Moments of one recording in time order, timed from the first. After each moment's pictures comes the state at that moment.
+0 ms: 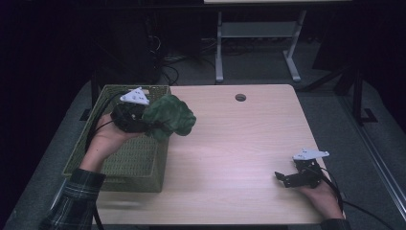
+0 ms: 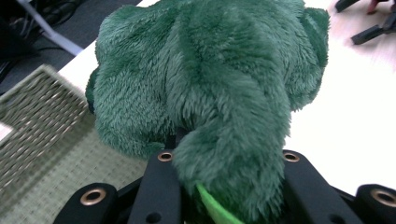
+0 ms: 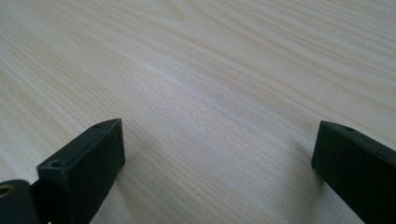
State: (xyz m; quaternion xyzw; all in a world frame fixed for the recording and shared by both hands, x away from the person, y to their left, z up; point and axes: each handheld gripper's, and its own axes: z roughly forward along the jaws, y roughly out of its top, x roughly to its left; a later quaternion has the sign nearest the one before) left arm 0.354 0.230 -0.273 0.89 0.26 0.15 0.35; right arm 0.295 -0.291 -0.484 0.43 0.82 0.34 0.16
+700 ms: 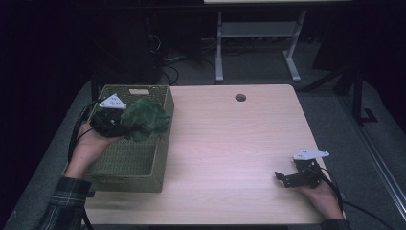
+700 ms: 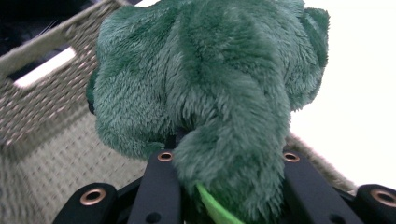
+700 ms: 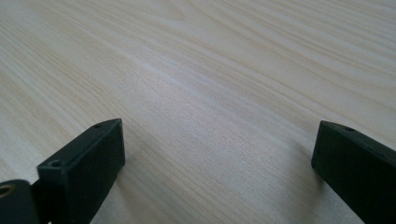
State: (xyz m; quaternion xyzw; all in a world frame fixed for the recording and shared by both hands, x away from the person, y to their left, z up) left arm 0.356 0.289 -0.302 0.86 0.35 0.19 0.32; right arm 0.295 -0.291 -0.484 0.43 0.82 0.34 0.16
